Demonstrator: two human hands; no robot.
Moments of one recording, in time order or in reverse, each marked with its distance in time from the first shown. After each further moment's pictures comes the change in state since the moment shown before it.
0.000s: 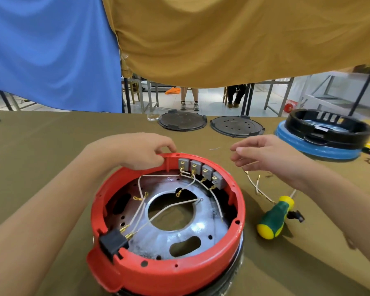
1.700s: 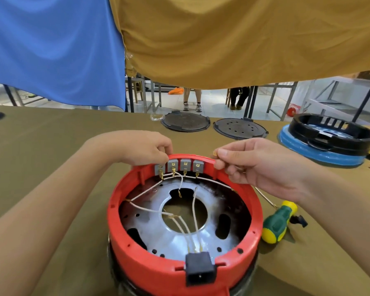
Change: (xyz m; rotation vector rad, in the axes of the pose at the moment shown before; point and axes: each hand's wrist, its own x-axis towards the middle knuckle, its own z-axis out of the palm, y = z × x) left_hand -0.004 -0.003 -0.008 -0.011 -0.029 -0.011; right_hand -0.025 -0.040 0.027 0.503 -0.370 0.079
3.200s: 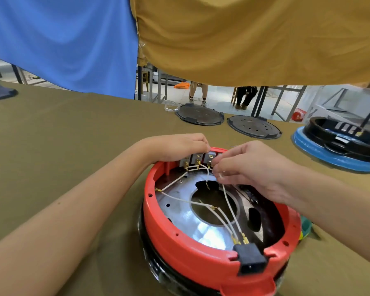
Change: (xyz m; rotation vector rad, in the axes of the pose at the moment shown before) left_hand 0.020 -0.009 0.040 -0.431 0.082 0.173; right_hand 0.019 0.010 0.068 -0.340 0.359 0.103
